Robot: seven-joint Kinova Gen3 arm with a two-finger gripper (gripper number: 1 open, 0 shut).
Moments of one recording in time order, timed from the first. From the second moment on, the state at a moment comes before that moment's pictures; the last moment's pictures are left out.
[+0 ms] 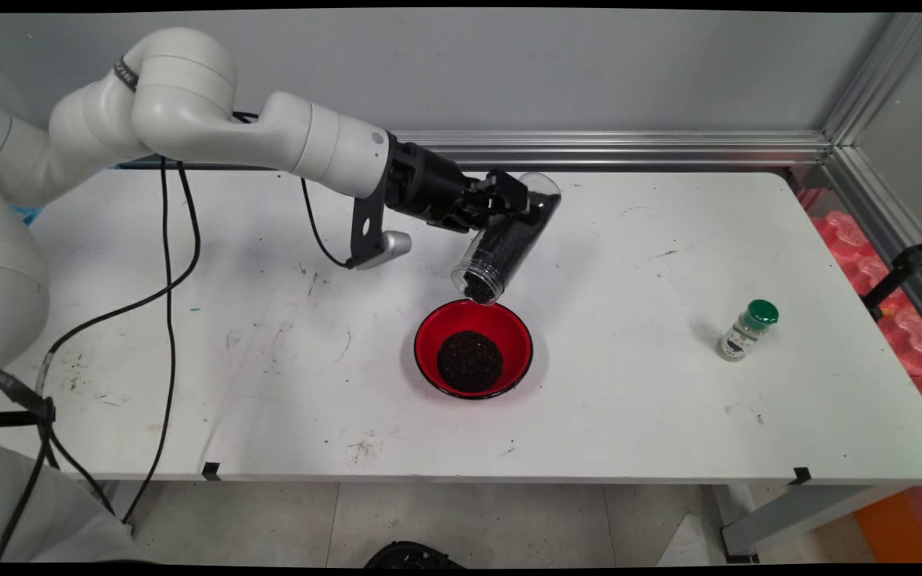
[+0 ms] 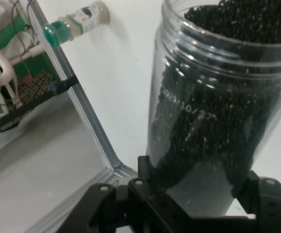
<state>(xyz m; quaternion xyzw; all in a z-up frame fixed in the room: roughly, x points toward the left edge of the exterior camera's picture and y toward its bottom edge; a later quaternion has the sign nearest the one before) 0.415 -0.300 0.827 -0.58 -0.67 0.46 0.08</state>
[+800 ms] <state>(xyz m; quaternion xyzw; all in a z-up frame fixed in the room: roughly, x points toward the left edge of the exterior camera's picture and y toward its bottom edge) 0.415 -0.309 0.836 -0.46 -0.75 0.44 0.18</state>
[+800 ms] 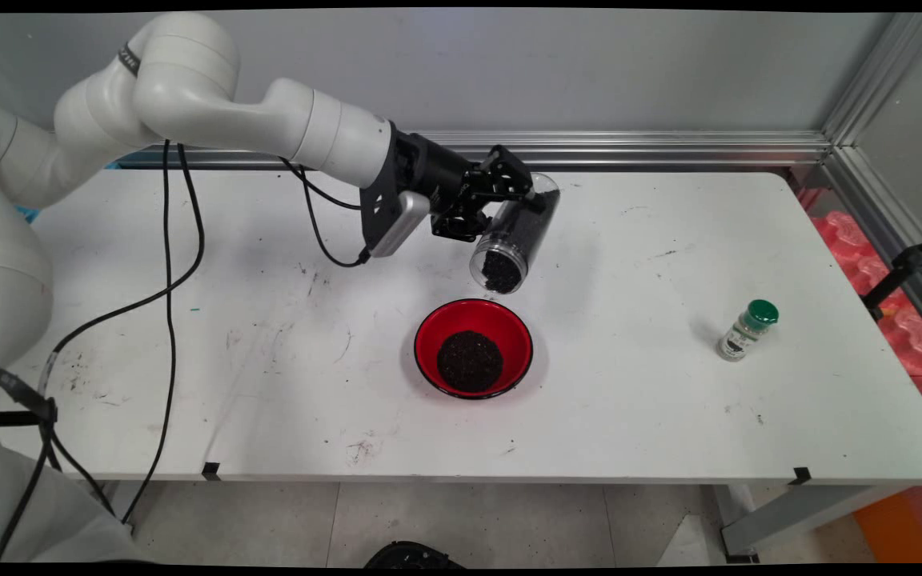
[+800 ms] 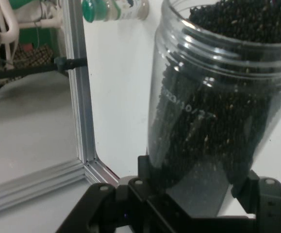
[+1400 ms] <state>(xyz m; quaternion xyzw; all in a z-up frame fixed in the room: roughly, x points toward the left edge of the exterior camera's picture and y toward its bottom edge) 0.413 -0.317 0.841 -0.39 -0.79 0.41 0.24</state>
